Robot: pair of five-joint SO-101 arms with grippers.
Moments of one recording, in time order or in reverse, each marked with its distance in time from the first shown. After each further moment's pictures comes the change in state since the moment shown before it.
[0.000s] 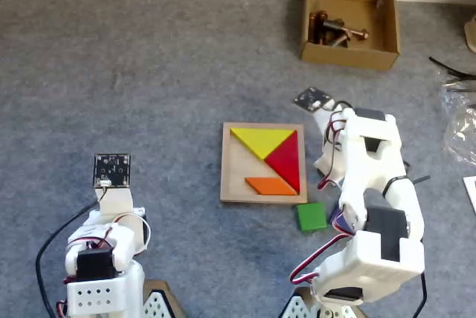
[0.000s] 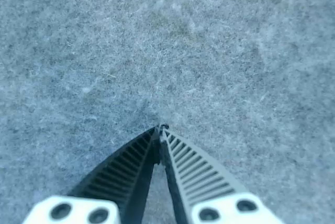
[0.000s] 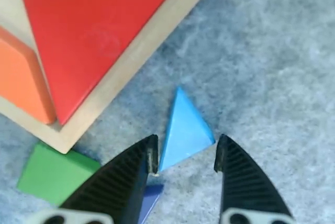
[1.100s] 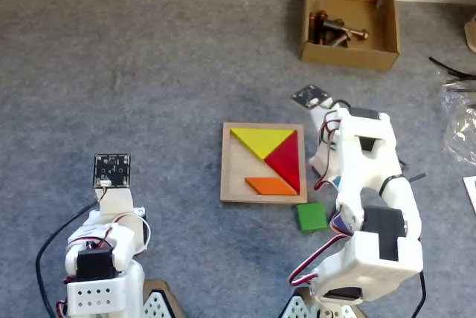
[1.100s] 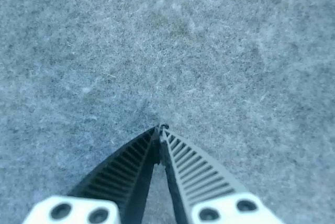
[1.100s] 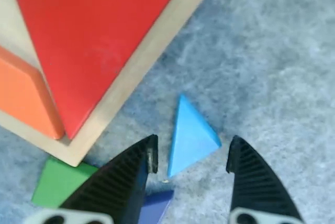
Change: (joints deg) left arm 0.0 0.0 0.0 0.0 0.0; right arm -1.3 0.0 0.0 0.0 -6.0
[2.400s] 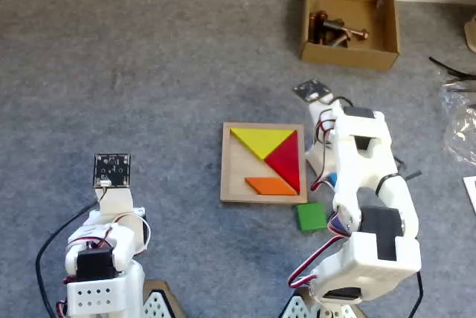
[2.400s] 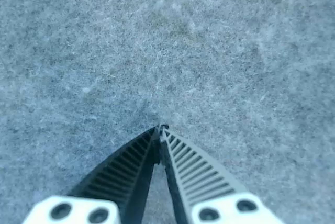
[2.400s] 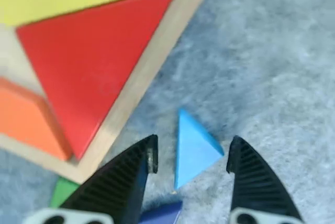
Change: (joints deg) left arm 0.0 0.0 0.0 0.0 0.0; right arm -2.2 0.0 -0.2 -1.0 -5.8
